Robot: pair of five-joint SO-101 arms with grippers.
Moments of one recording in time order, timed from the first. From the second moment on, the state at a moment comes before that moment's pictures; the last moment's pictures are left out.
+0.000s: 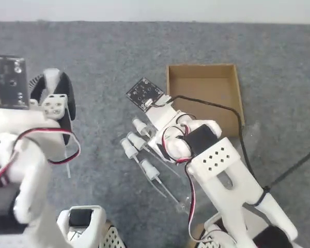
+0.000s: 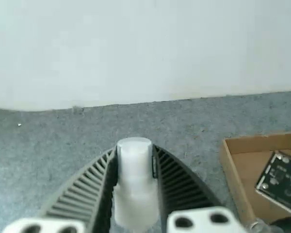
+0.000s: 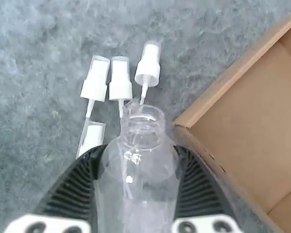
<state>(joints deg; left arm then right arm) -7.6 -46.3 -6.8 89.9 0.5 -38.5 -29.4 29.1 69.4 12.5</state>
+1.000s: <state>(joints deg) -3.7 -55.4 26.0 50.5 14.8 -52.5 -34.8 53.1 29.3 10.9</state>
